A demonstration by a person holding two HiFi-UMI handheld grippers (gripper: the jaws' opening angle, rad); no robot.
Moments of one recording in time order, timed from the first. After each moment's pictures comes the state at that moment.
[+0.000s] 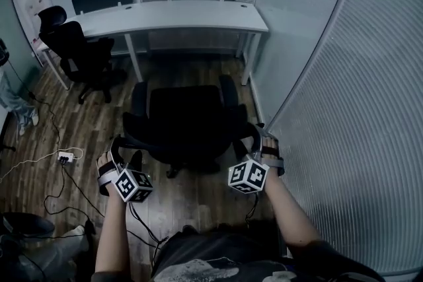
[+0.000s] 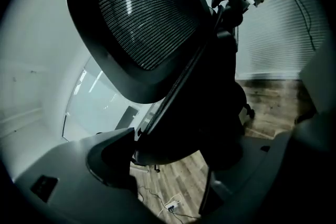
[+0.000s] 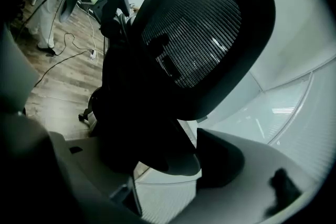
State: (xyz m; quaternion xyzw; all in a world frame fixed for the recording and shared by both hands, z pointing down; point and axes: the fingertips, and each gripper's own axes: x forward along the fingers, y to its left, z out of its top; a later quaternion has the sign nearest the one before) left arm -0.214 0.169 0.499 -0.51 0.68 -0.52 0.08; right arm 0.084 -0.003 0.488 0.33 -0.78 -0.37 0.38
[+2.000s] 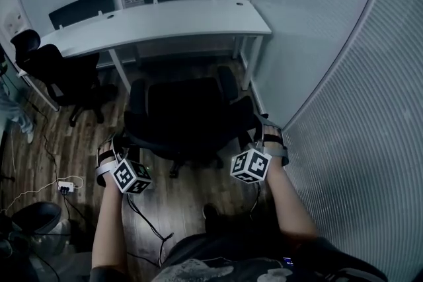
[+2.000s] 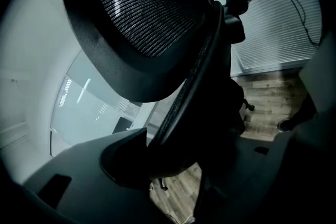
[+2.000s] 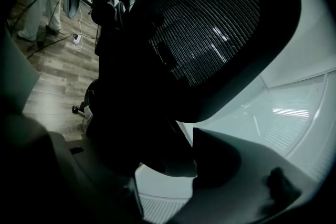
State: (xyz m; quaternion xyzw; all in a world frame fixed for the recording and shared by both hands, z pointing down) left arm -0.343 -0.063 0.508 -0.54 0.63 -0.54 0.11; right arm -0.023 -0.212 0.500 0.37 -0.75 -0.36 0.41
